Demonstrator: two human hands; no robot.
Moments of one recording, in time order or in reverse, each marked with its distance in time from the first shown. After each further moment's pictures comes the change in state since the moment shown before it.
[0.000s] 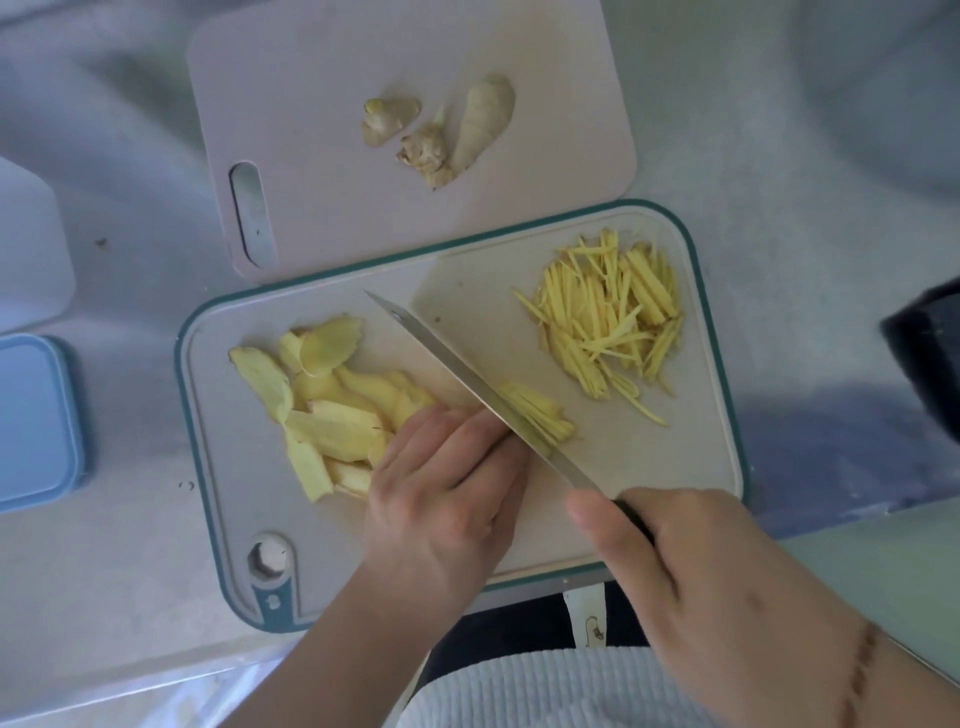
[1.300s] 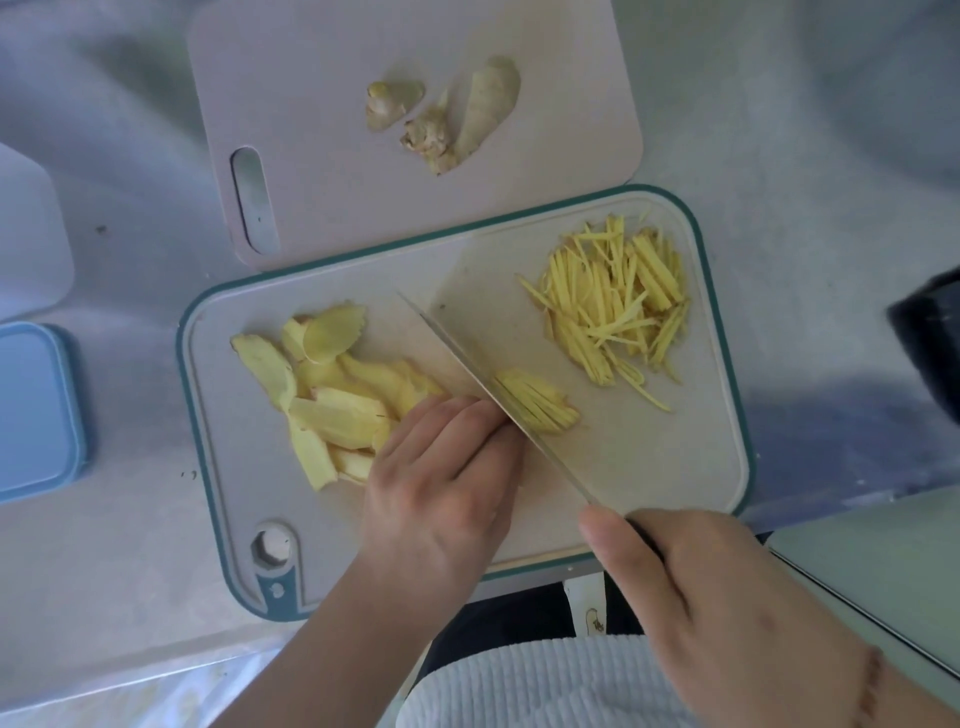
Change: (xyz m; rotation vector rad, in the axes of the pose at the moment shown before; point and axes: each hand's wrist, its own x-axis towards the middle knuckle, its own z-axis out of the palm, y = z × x) left_hand 0.000 -0.001 -0.005 0.051 -0.008 0.000; right_hand -0.010 0.001 0.015 0.046 0.038 0.041
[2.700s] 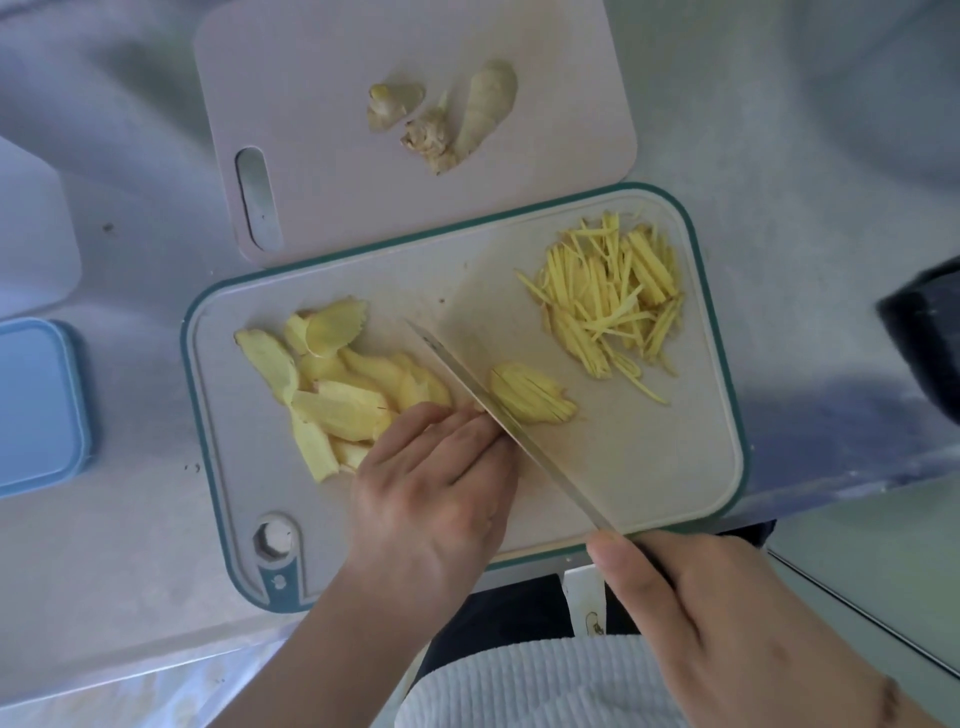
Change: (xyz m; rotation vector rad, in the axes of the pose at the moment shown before) left_hand -0.006 0.000 -0.010 0.064 -0.014 0.073; right_hand -0.018 0.019 0.020 0.001 0.137 -0.014
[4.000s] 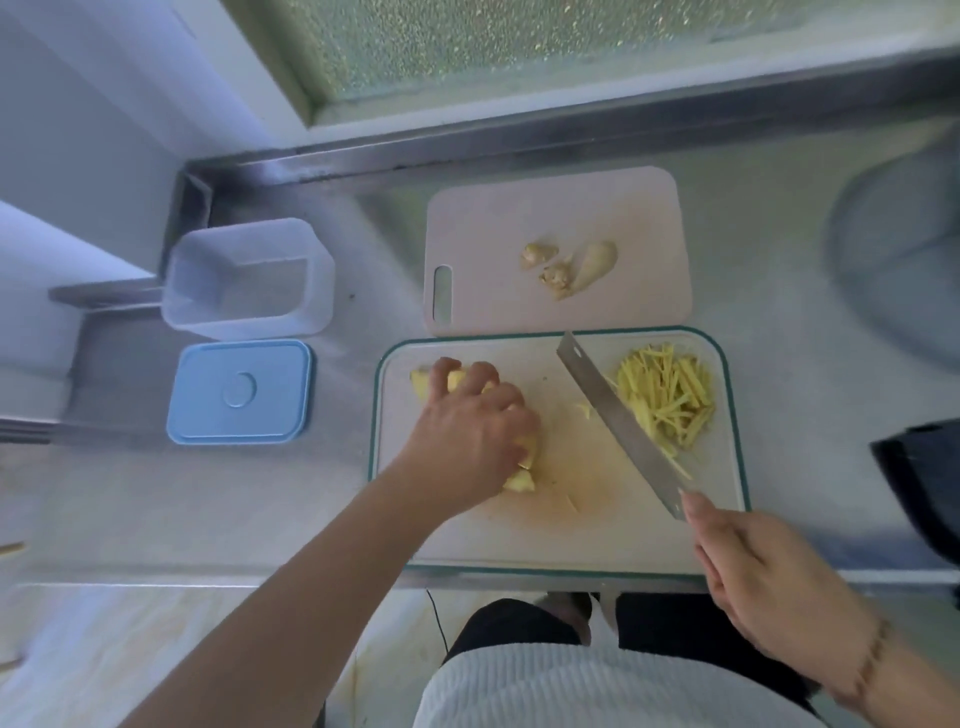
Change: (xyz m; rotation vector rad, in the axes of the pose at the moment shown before) left_hand 0.046 -0.051 -0.050 0.266 -0.527 -0.067; right_hand 0.032 0.012 -0.043 0.260 -0.086 -0.050
